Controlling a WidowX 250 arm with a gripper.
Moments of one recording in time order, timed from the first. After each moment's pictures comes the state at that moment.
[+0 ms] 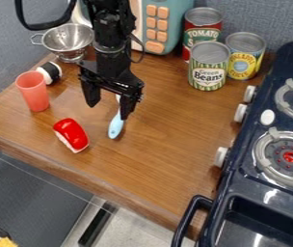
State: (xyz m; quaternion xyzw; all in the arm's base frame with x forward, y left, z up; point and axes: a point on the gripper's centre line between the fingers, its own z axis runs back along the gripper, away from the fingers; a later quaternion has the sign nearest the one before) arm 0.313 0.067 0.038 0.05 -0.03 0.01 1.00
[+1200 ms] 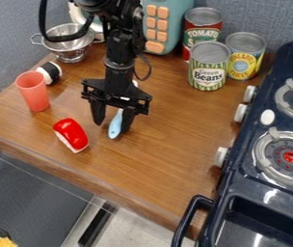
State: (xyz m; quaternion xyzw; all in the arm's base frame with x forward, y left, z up) arm 0.307 0.060 0.013 0.07 0.02 0.11 0.99
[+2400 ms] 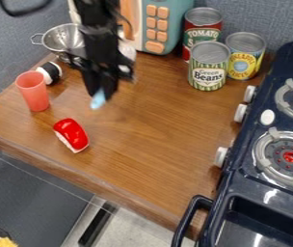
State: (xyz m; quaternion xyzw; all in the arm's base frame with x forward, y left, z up) arm 0.309 0.084 0.069 0.01 -0.05 0.06 1.00
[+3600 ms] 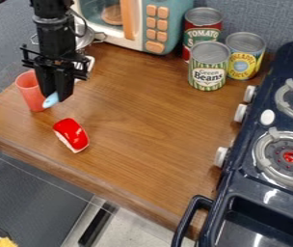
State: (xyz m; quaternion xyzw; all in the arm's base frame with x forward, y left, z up) arm 0.277 0.136 0.058 0.01 0.08 0.06 0.99
